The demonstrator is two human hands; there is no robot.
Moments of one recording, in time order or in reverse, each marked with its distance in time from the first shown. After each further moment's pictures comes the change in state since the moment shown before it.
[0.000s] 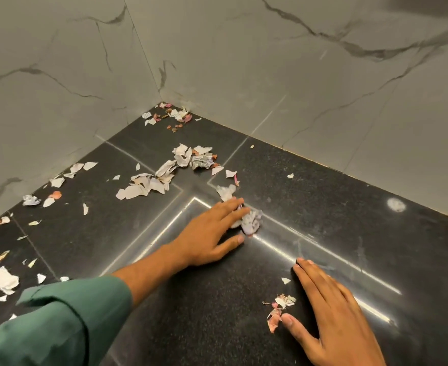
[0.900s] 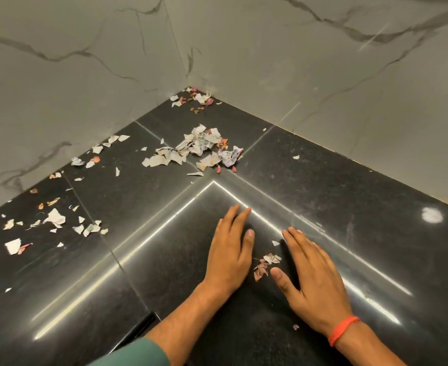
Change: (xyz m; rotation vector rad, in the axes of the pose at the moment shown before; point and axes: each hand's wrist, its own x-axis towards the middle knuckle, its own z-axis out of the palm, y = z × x) left_hand -0.046 0.158 0.054 -0.345 0.490 -0.618; right_hand -0.004 0.014 0.007 0.091 0.057 -0.120
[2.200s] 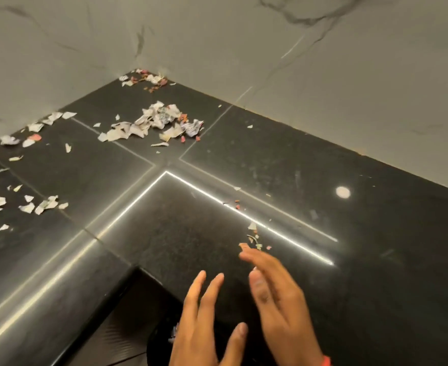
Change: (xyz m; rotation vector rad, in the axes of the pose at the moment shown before) left_hand -0.238 0.029 -0.076 -0.225 -0.095 0.030; right_hand -0.149 -0.135 0.011 0.737 0.372 0.107
